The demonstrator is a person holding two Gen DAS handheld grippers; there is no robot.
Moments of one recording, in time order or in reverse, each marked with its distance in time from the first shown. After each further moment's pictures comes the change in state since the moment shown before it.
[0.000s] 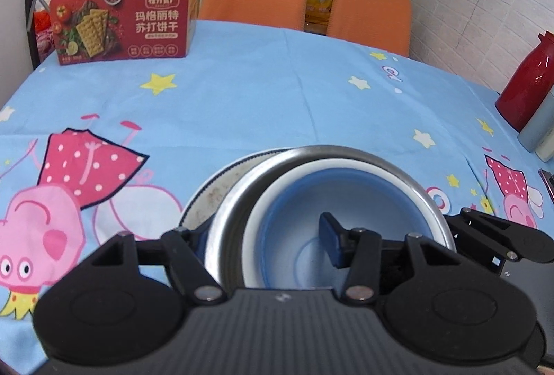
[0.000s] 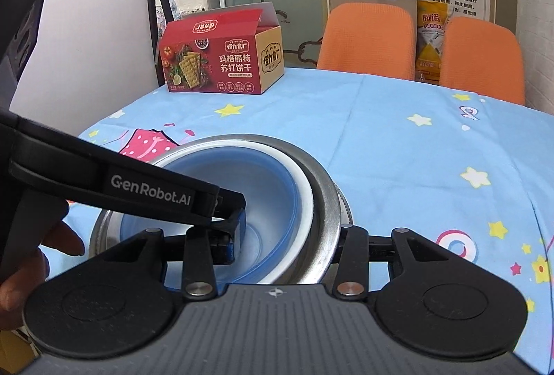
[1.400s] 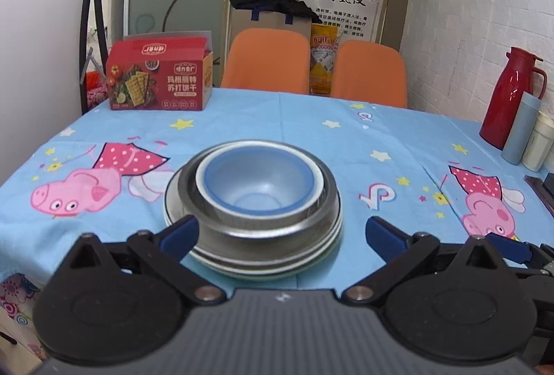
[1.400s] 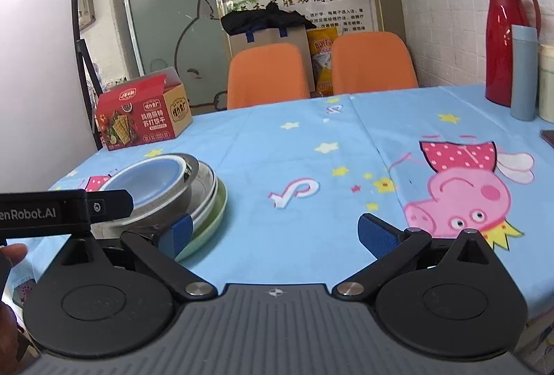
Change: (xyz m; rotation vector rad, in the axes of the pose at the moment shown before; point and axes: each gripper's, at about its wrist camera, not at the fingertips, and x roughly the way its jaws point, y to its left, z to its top) left arm -0.101 -0.088 -0.115 0.025 -0.310 0.132; right arm -0.127 -0.042 -0.085 0.260 -0.179 -0.233
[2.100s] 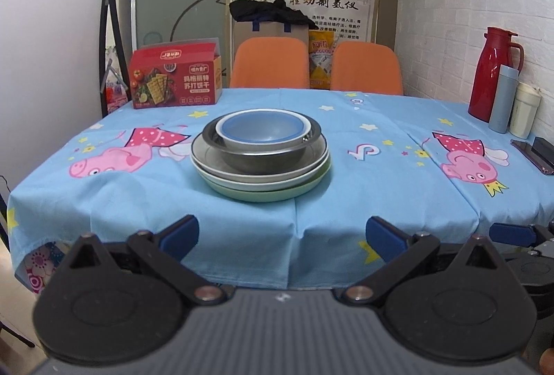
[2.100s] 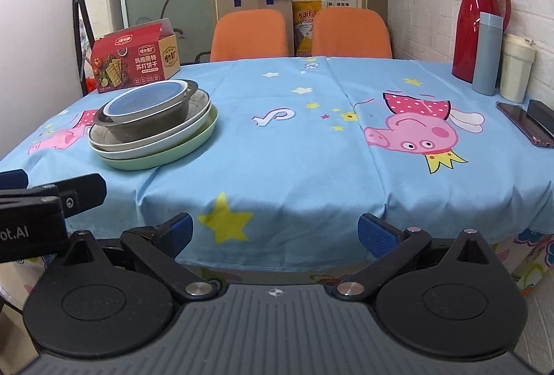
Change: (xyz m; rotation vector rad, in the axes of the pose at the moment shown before) left arm -0.077 -0.013 -0.070 0.068 -0.054 0.046; right arm -0.059 0.018 -0.052 -0.115 0.085 -0.092
